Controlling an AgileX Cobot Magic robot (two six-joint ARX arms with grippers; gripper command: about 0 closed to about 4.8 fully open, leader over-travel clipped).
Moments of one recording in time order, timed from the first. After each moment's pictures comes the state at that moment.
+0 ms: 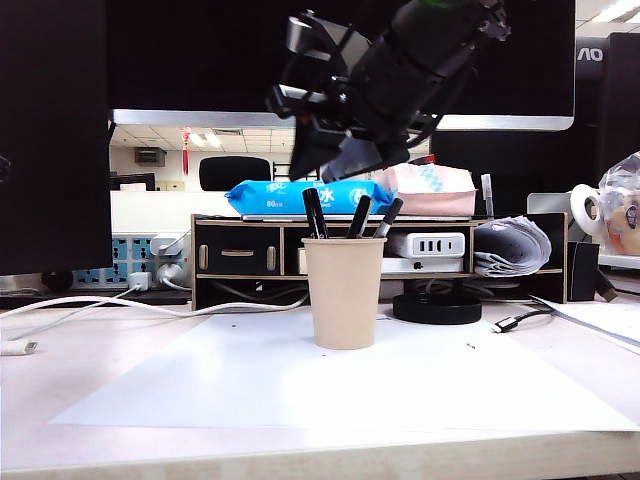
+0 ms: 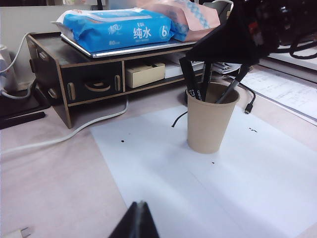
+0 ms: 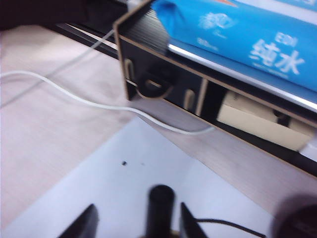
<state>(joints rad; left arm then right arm) -0.55 0.00 0.01 -0.06 0.02 -0.04 0.69 1.59 1.04 0.10 0.02 -0.01</state>
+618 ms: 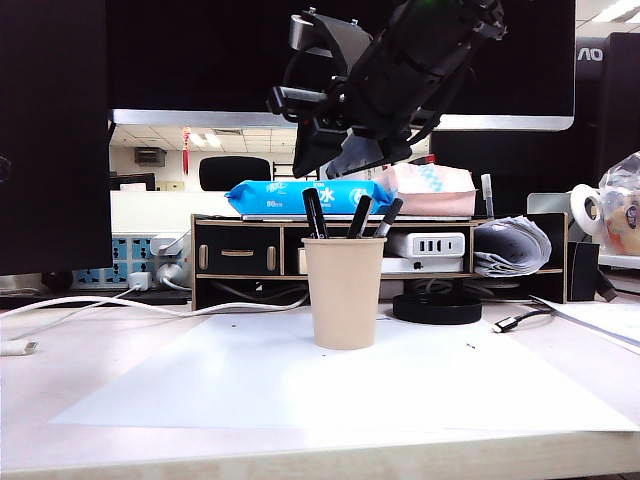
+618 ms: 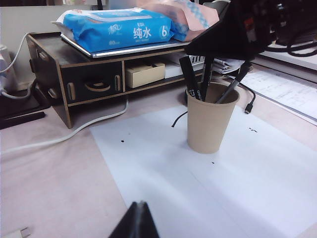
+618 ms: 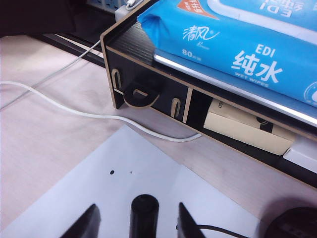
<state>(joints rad) -0.55 0.00 0.01 -0.06 0.02 -0.04 0.69 1.59 1.04 0.13 0.07 -0.01</state>
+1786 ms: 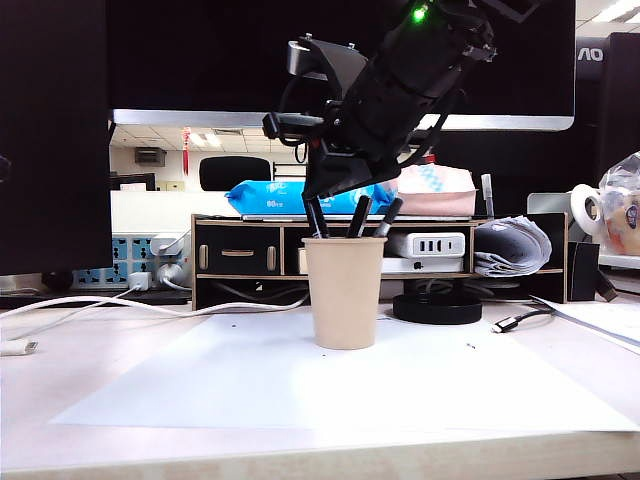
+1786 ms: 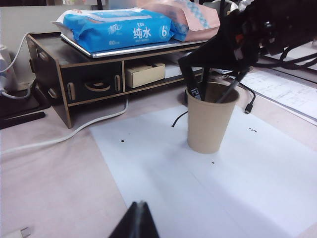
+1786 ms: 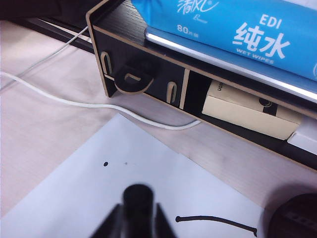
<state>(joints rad) -0.55 0.00 0.01 -0.06 0.02 -0.04 0.70 1.63 1.04 0.13 0.10 0.02</state>
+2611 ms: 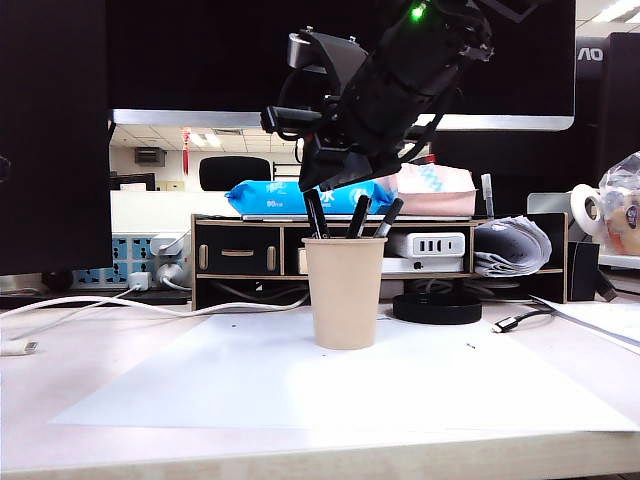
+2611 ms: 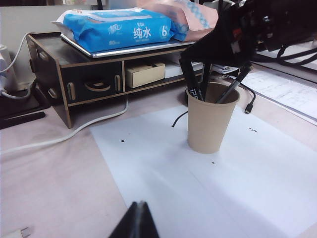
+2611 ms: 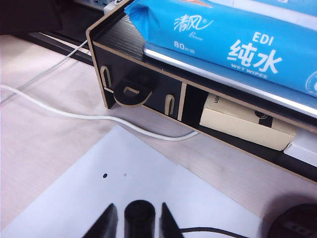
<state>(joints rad) -0.55 0.00 0.01 -0.06 0.02 -0.04 0.70 1.63 1.04 0.17 0.11 0.02</state>
